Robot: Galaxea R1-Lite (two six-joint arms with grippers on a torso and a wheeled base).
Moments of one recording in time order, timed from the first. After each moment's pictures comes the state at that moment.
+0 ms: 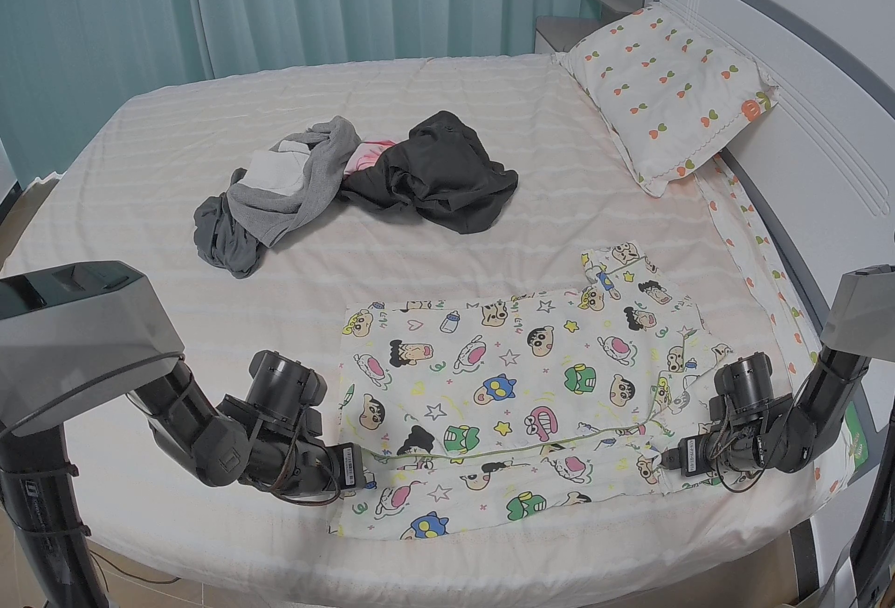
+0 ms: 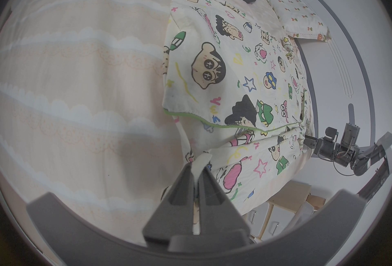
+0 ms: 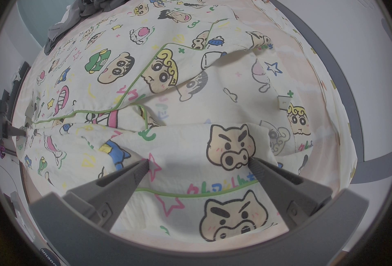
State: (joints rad) left arm -0.41 2.15 -0.70 -0.43 -0.23 -0.54; right arm 0.18 2.15 -0.47 -0.71 -0.18 0.13
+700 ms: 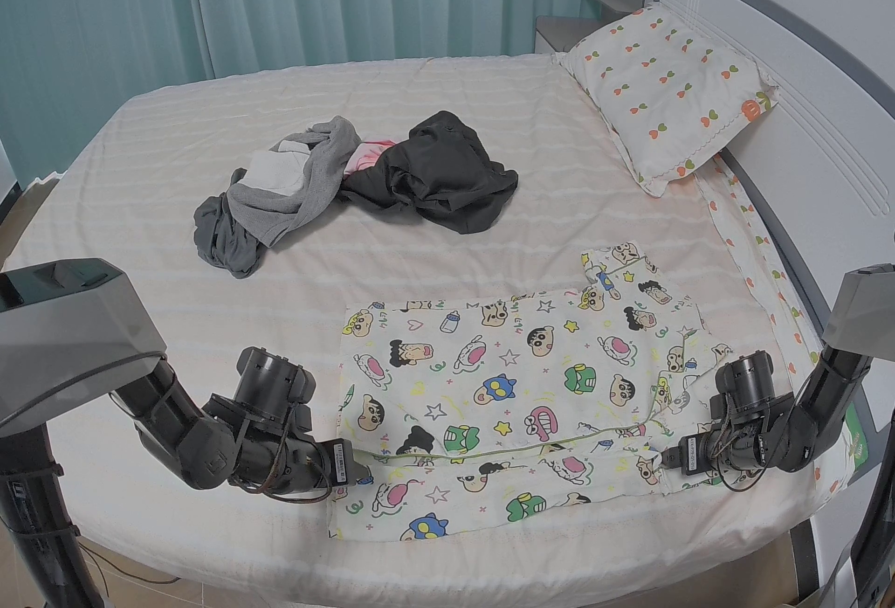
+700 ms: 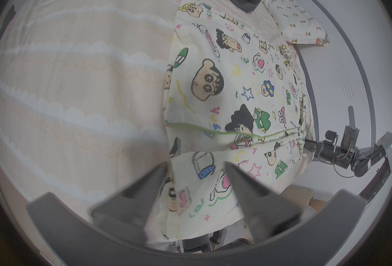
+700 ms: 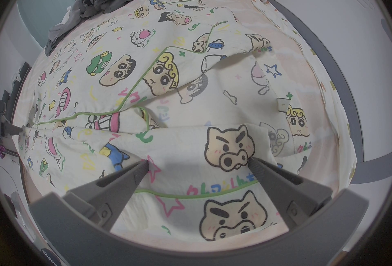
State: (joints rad) left arm -0.40 2.10 -0.66 -0.46 -0.19 -0.54; right arm 0.18 2.14 -0.47 -0.71 -0.18 0.13
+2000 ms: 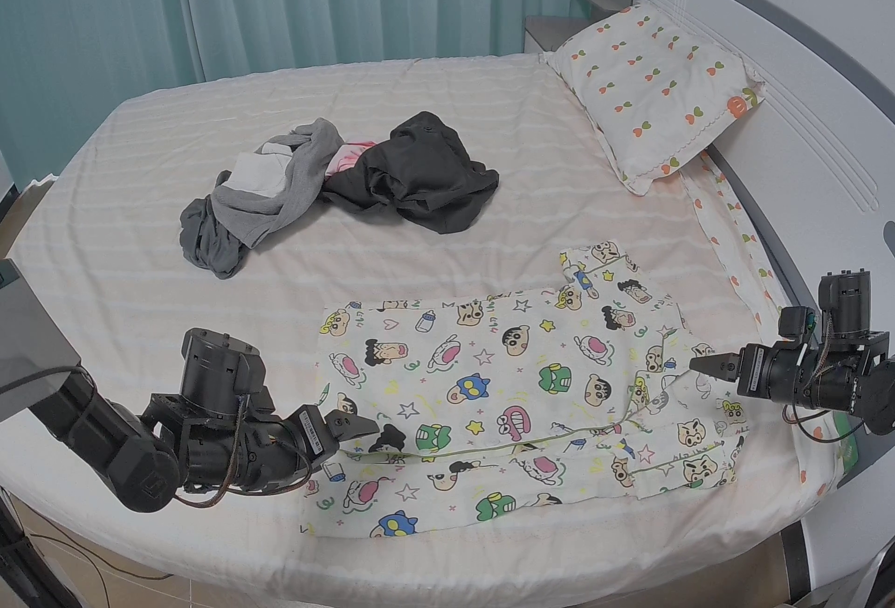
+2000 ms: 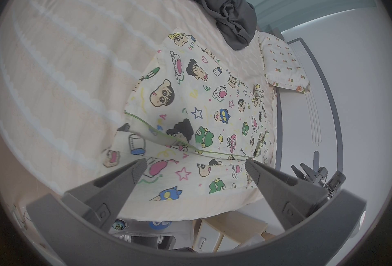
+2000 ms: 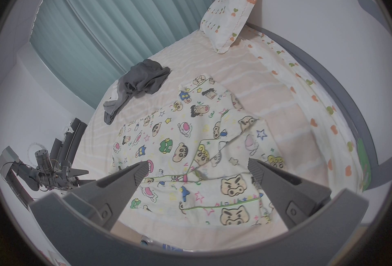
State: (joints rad) left arm -0.42 1.87 -0.49 -0.64 -0.22 -0.89; right arm 0.06 1.66 -0.48 -0.57 0.23 0.30
